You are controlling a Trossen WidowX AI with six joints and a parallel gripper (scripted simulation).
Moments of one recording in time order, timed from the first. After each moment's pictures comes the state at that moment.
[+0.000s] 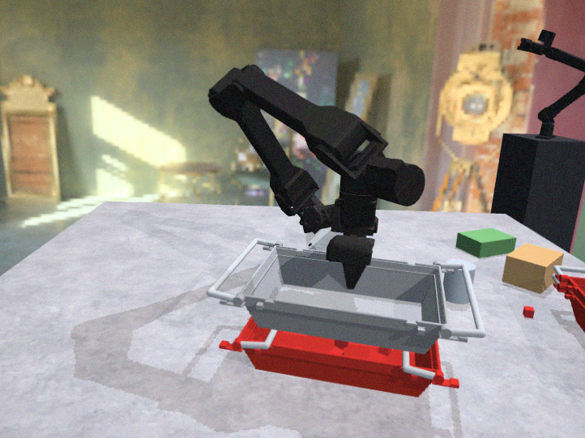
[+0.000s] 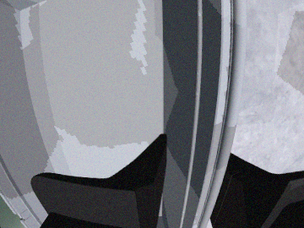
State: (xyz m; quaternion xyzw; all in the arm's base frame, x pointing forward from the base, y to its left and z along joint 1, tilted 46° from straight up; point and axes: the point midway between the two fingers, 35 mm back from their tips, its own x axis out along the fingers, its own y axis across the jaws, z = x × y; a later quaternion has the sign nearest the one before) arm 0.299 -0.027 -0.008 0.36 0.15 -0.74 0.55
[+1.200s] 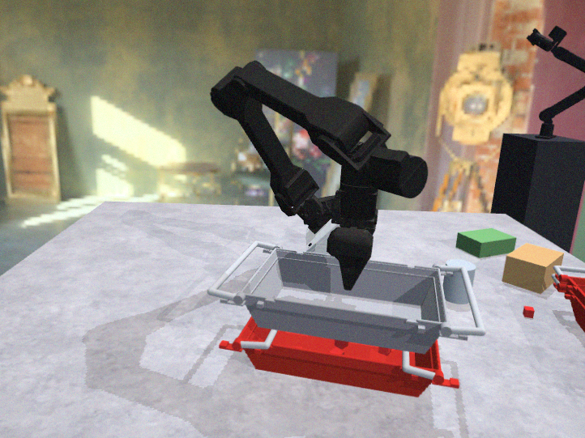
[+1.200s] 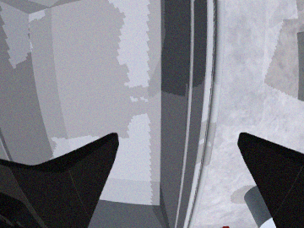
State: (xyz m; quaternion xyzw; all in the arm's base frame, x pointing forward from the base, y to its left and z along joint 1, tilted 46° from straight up) arm 0.300 -0.018 0.003 0.36 0.16 -0.74 0.54
